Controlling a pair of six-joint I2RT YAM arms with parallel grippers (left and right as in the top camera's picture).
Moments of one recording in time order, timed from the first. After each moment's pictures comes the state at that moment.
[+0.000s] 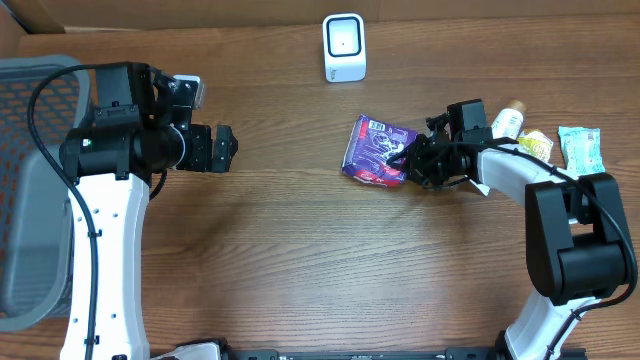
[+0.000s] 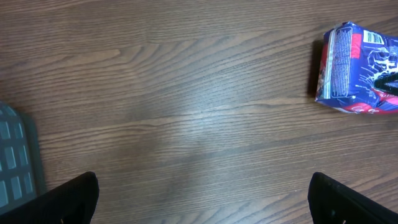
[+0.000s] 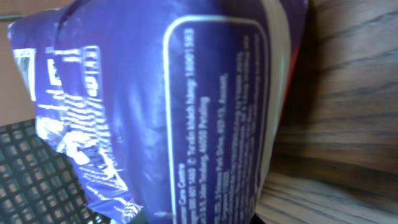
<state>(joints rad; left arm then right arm) 0.10 1.44 1.50 -1.13 0.20 0.16 0.16 1.95 1.07 -0.25 -0.70 0.71</state>
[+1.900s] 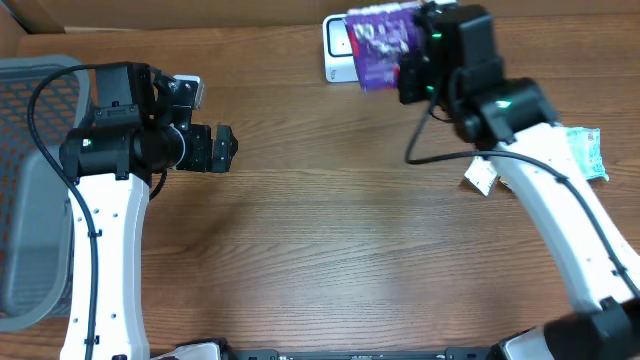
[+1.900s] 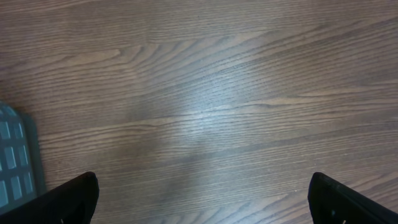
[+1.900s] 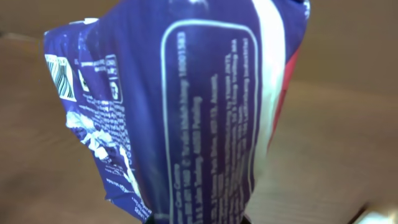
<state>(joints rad) 0.10 1.44 1.50 -1.13 0.20 0.16 0.42 1.68 1.68 -0.64 0.14 0.14</state>
